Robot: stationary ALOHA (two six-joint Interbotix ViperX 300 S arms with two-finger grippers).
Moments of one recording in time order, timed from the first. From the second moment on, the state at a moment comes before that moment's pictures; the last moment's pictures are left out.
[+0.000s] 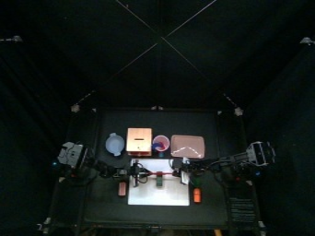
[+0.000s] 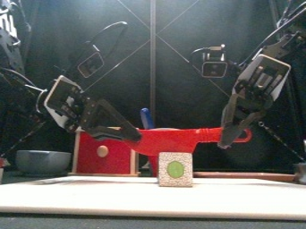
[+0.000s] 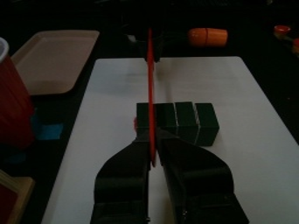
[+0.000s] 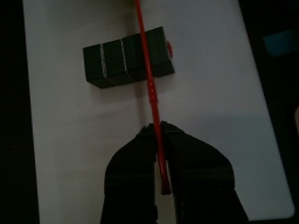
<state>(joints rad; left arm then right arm) -0.20 0.23 0.96 2.88 0.92 -3.03 0.04 -0.16 0.91 0.29 0.03 -0.01</state>
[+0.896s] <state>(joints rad) -0.22 0.31 0.94 2.77 0.85 -3.03 0.04 -0.01 0.89 0.29 0.03 -0.01</state>
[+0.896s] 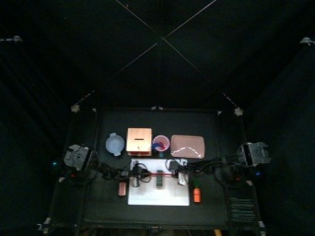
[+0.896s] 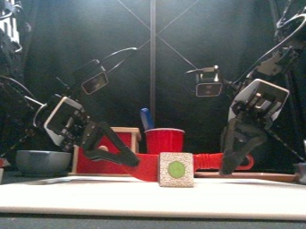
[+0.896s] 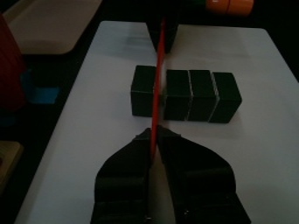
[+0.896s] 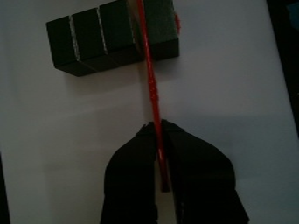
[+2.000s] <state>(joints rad) -0.22 0.10 0.95 2.75 0.77 -2.91 0.06 -0.15 0.84 0.24 0.14 -0.01</state>
